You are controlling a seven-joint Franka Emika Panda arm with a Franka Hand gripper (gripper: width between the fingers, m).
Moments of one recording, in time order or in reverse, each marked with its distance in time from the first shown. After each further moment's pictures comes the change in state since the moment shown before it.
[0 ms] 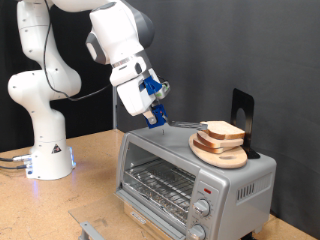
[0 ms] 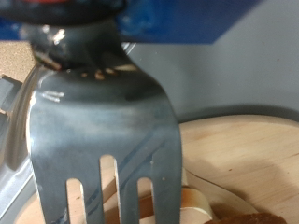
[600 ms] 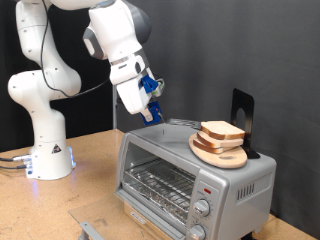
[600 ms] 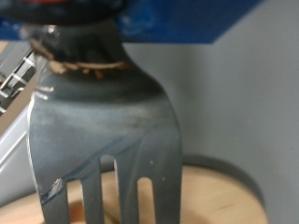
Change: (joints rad) arm 0.000 -0.036 0.000 -0.005 -0.038 -0.146 -0.025
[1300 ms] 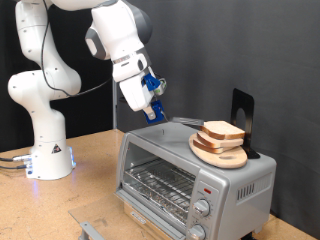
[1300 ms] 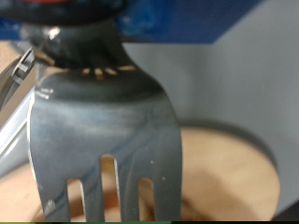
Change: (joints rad) arm 0.008 -0.019 0.019 -0.025 0.037 0.112 0.000
